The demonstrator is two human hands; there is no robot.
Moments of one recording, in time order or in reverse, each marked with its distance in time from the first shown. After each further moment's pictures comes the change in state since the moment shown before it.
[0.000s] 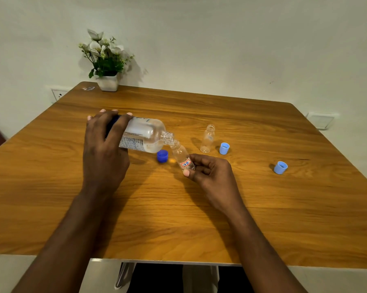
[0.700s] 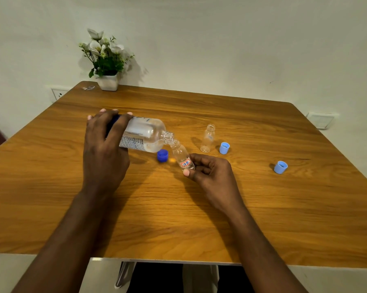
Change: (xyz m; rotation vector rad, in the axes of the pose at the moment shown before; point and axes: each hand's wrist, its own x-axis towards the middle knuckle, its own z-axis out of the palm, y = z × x) left_hand -0.001 0.001 0.000 0.002 0.003 0.006; right_hand 0.000 0.000 -0.001 -0.012 -0.001 0.016
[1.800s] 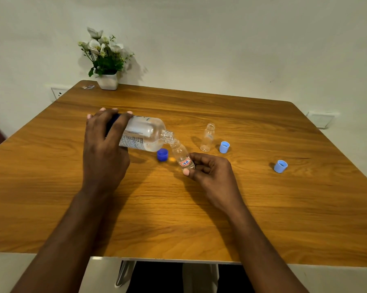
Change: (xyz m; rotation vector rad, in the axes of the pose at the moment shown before) left_hand 0.000 0.000 0.000 -0.004 -0.009 -0.007; right_hand 0.000 -0.005 0.000 -0.010 -0.003 -0.009
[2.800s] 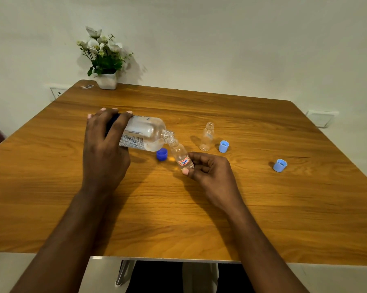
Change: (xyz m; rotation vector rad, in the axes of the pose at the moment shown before) left_hand 0.000 0.001 0.001 0.000 0.000 0.006; right_hand 0.000 0.000 0.001 0.020 -0.011 0.013
